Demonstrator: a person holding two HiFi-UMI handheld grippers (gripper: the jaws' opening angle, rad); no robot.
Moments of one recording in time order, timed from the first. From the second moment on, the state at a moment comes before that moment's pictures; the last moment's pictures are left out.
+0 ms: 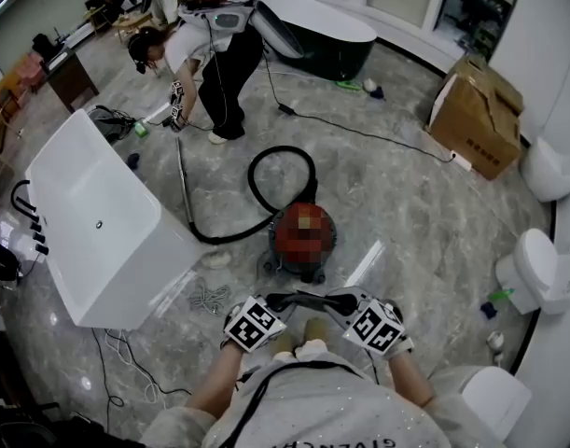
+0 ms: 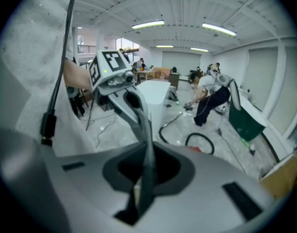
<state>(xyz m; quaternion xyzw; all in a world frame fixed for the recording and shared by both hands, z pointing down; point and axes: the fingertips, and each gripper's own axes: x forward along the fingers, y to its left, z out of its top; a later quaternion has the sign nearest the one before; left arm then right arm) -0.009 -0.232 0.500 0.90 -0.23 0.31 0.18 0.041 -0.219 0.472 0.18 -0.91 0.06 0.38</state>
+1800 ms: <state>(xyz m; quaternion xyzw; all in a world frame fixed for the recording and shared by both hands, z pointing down) -0.011 -0.222 0.491 0.90 -0.21 0.33 0.19 0.037 -0.213 0.468 0.14 -0.91 0.07 0.38</state>
